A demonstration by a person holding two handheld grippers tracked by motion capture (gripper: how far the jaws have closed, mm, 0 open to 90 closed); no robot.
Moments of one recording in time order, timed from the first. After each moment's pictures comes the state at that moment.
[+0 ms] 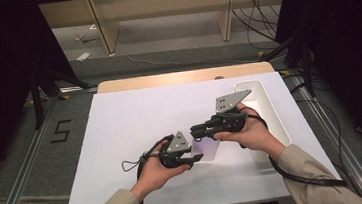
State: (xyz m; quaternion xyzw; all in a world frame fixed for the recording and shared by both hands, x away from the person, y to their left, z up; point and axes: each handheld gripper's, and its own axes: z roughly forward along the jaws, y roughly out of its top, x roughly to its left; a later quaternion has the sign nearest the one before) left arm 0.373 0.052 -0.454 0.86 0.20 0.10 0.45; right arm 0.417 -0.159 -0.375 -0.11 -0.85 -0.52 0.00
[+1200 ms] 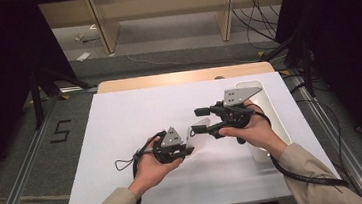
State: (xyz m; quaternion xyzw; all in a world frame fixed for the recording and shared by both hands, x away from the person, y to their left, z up) left arm 0.378 0.067 -0.444 0.85 0.26 0.12 0.44; right arm 0.423 -0.170 -0.370 -0.13 -0.79 -0.59 -0.04
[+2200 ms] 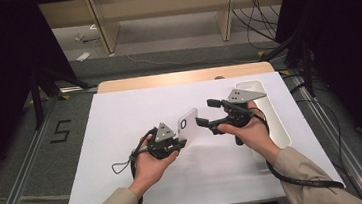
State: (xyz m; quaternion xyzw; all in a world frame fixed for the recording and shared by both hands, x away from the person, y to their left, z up) left arm 0.384 0.077 -0.441 0.82 0.34 0.15 0.44; right arm 0.431 -0.178 -0.393 -0.25 -0.75 -0.59 -0.11
